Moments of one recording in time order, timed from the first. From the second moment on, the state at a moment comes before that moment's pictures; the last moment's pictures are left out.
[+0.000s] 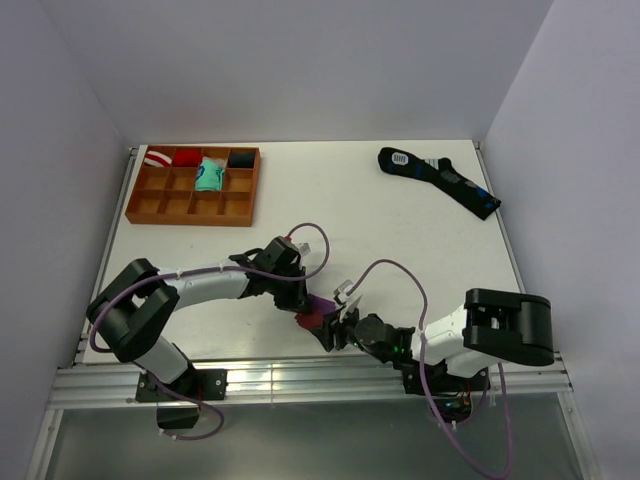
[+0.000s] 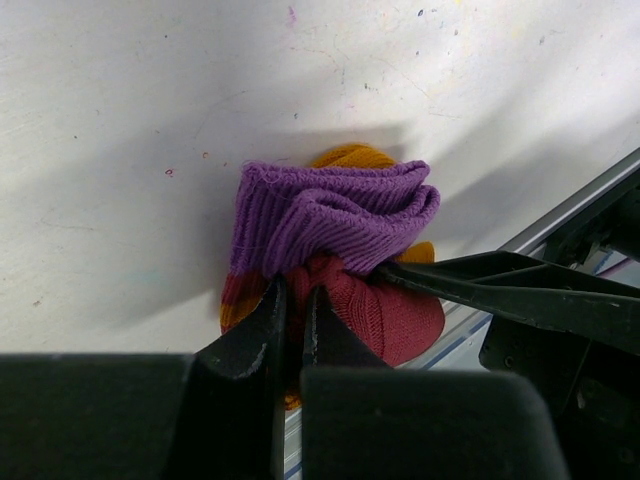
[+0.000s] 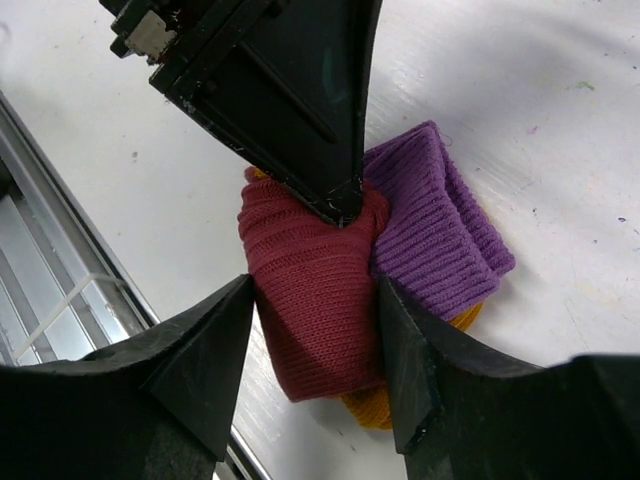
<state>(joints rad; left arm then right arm) -0.82 1.58 0.78 -0.22 0.32 -0.75 1.31 1.39 0.12 0.90 0.38 0.45</state>
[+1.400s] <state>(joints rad) -0.79 1.24 0.46 -0.04 0.07 -1.10 0.94 1.62 0.24 0.98 -0.21 0.79</state>
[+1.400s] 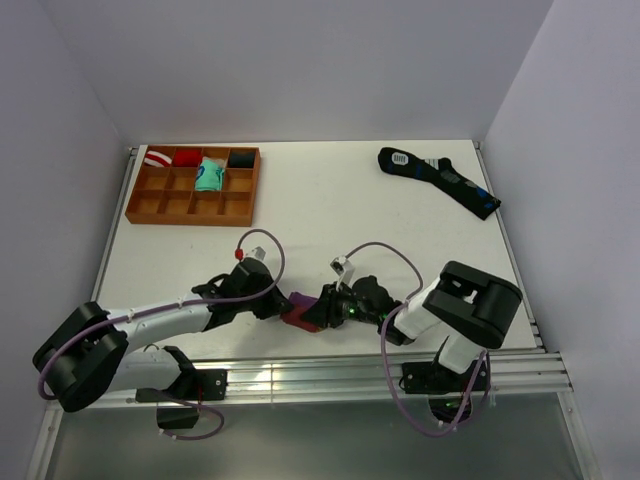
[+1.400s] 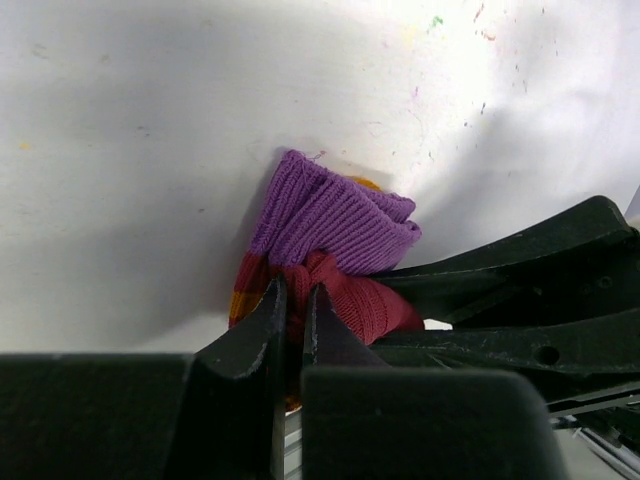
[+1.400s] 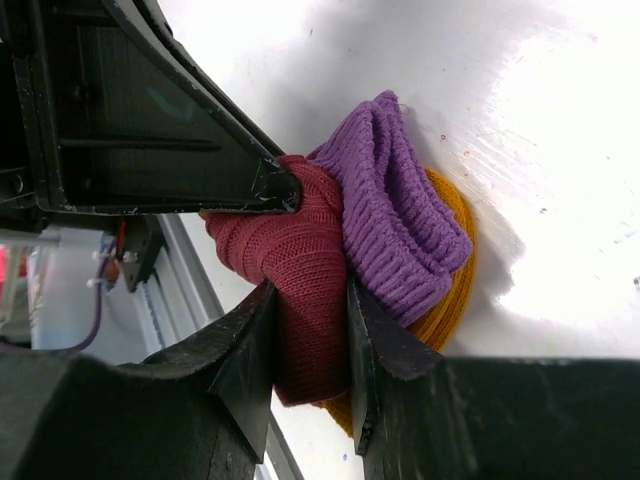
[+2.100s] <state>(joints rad) -0.80 1.09 0.36 0.01 -0.13 -1.12 0.80 1.75 0.32 0.96 -0.51 0.87</state>
